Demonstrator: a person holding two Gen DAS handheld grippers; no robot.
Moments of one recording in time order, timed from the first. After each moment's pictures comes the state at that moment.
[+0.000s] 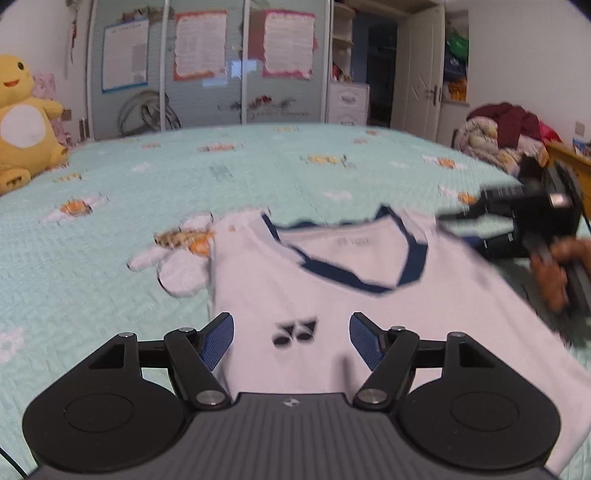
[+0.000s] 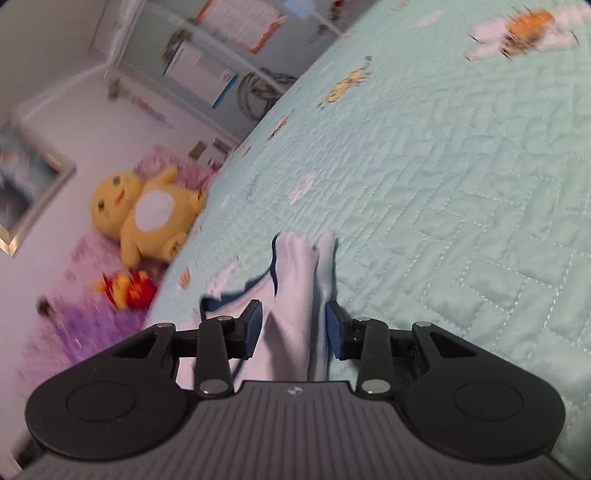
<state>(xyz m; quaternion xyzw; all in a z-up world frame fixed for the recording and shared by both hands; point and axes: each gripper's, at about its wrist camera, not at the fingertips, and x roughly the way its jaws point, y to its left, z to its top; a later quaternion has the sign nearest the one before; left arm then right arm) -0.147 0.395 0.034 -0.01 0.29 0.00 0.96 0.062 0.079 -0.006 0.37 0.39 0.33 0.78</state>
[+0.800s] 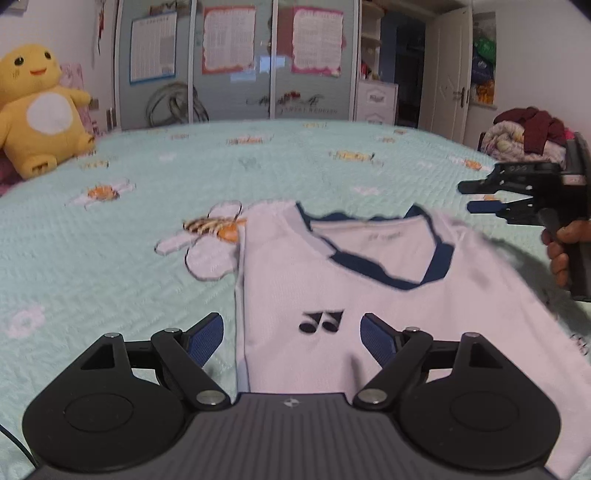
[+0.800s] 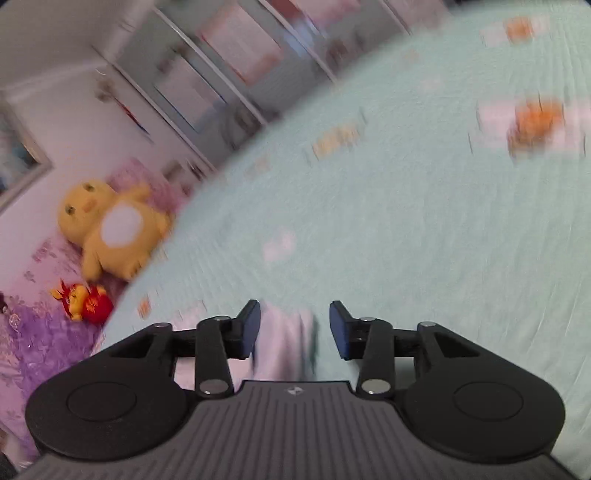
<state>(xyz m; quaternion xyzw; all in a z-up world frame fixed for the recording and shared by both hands) -0.161 0.398 0.044 -0.03 0.27 0.04 0.96 0.073 0.100 0.035 0.23 0.31 0.31 0.87</state>
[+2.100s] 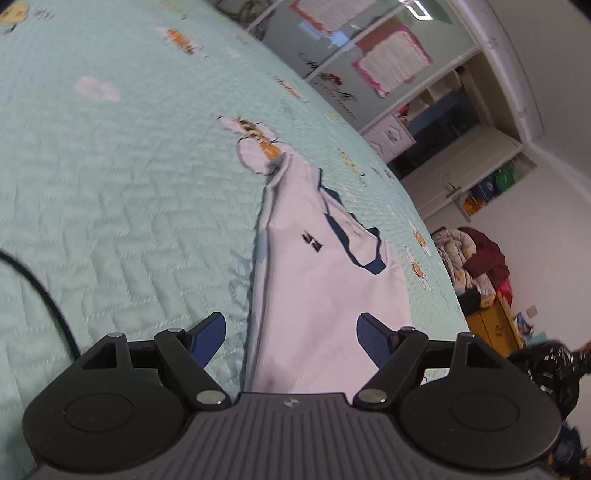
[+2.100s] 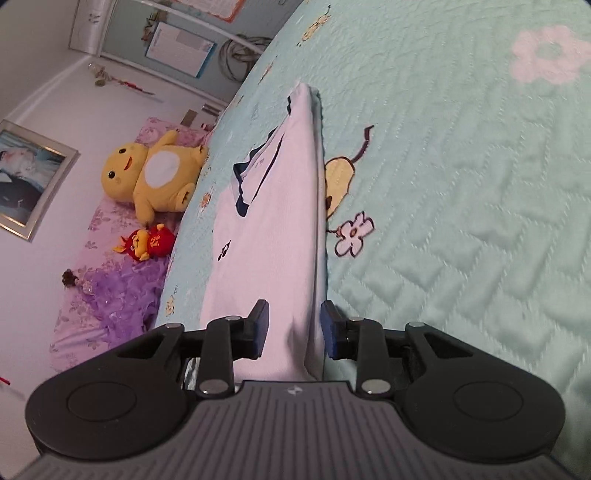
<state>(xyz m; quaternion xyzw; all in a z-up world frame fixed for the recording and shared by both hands) -0.275 0.473 0.028 -0.40 0.30 -0.02 0.87 -0.154 0.016 -0.001 0.37 0.46 0.33 0.73</state>
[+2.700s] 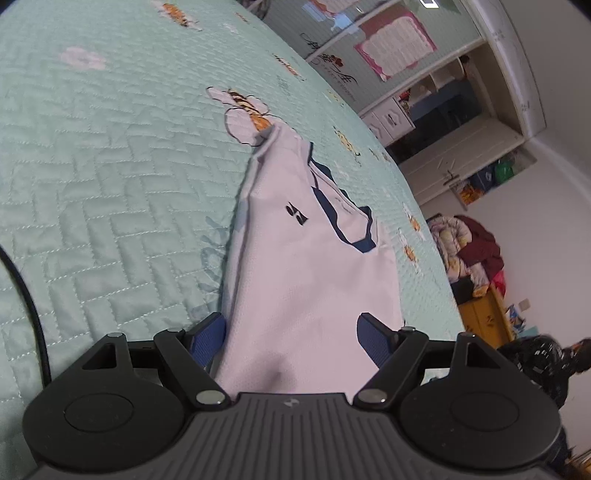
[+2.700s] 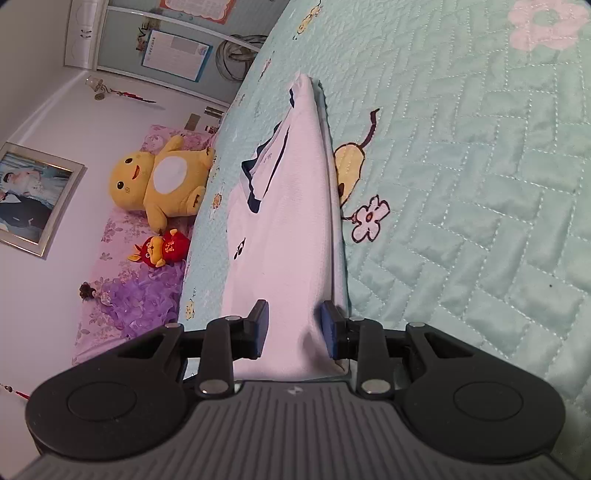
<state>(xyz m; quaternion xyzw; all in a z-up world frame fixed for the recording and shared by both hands) -0.265 0.453 0.034 -0.39 0.33 -0.04 0.86 -0.156 0.022 0.002 0.39 0.47 0.34 0.71</state>
